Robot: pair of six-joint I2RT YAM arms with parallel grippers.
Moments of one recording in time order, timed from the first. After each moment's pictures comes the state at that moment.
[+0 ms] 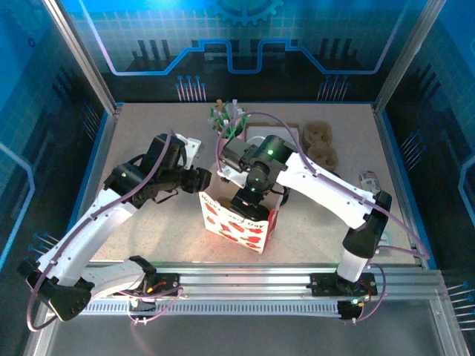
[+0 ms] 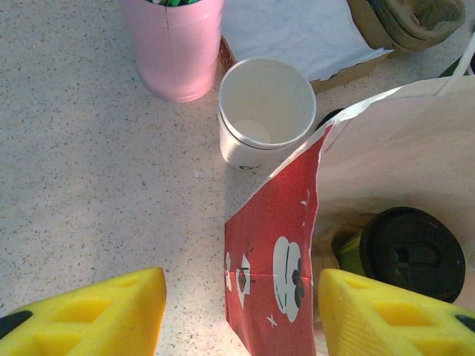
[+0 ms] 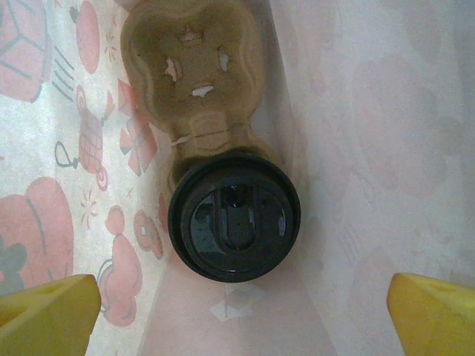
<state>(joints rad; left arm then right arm) -0.53 1.12 1.26 -0.95 0.02 -0.22 0.98 1.74 1.89 -1.54 0.06 -0.02</state>
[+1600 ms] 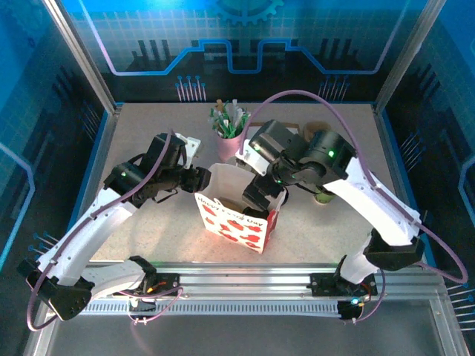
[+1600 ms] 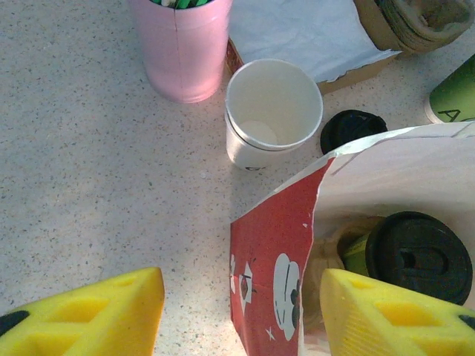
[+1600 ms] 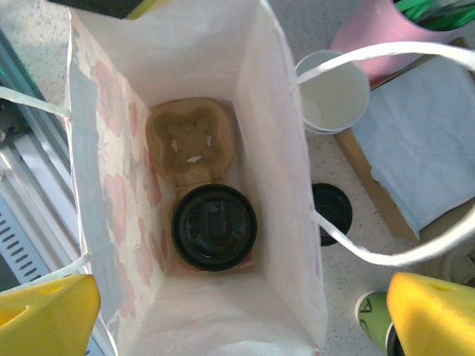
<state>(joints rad) -0.54 1.12 1.27 -0.96 0.00 -0.22 0.99 1.55 2.08 -1.56 0.13 -0.02</state>
